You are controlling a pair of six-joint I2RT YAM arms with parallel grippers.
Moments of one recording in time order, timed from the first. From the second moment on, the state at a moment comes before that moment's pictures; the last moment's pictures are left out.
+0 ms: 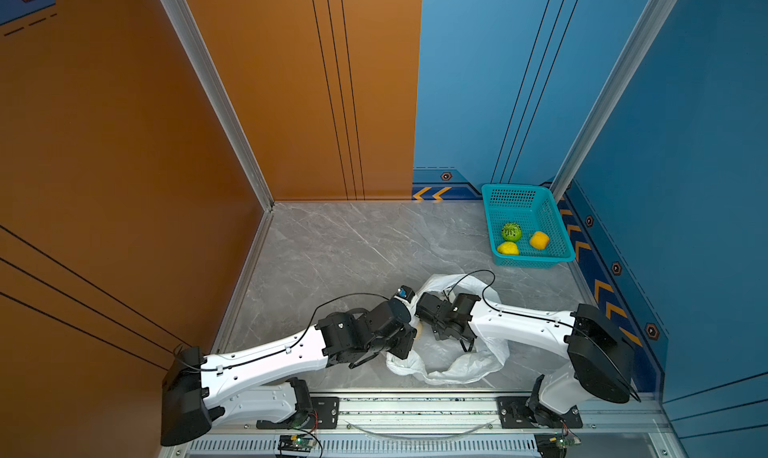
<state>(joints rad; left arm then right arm) -1.13 1.15 0.87 -0.57 -0.08 -0.62 1.00 1.58 0.99 -0.89 0.51 0.75</state>
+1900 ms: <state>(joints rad) -1.14 1.15 0.88 -0.57 -0.05 -0.59 1.03 1.55 0.87 -0.85 0.30 0.70</state>
